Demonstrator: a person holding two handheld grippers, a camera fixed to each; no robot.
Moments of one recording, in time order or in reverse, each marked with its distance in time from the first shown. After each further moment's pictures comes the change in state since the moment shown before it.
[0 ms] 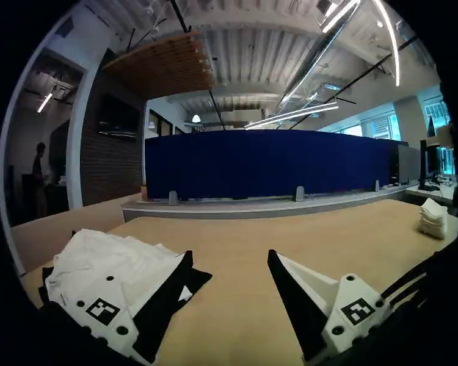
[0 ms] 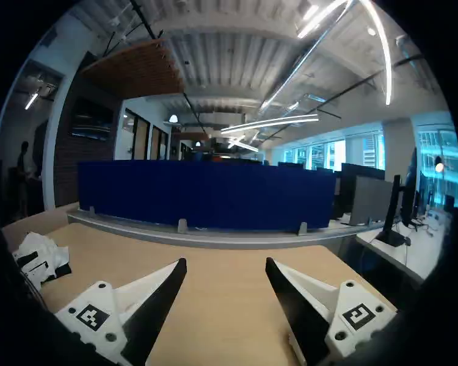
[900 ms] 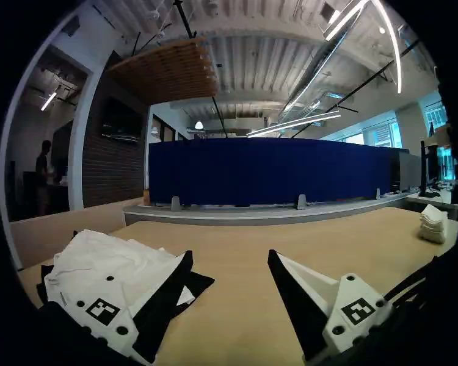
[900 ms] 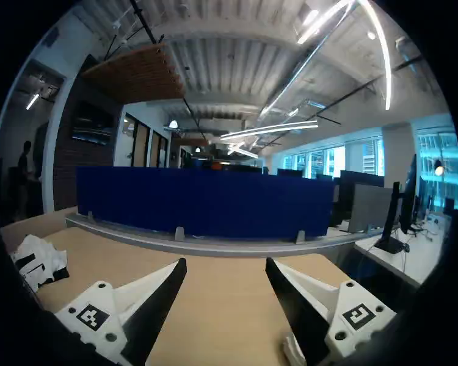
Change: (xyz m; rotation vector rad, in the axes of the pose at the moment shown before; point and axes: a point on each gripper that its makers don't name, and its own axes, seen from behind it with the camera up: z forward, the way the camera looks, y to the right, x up) left arm 0.001 -0.008 -0.006 0.010 0.034 -0.013; right arm 0.017 0.011 0.004 -0.004 0.036 -0.008
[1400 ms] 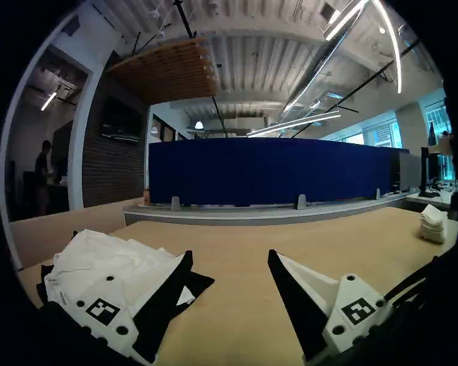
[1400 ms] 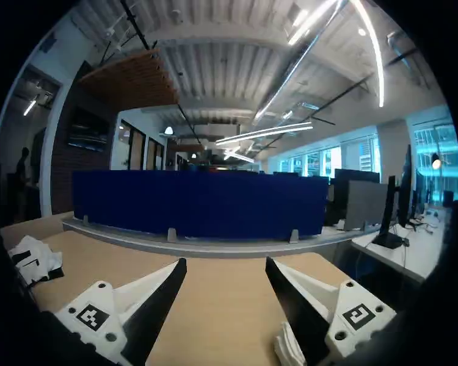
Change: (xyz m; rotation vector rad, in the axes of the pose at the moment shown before) left arm 0.002 0.000 0.001 0.000 0.000 -0.001; right arm -0.022 0.031 -0.001 -0.014 0.035 0.029
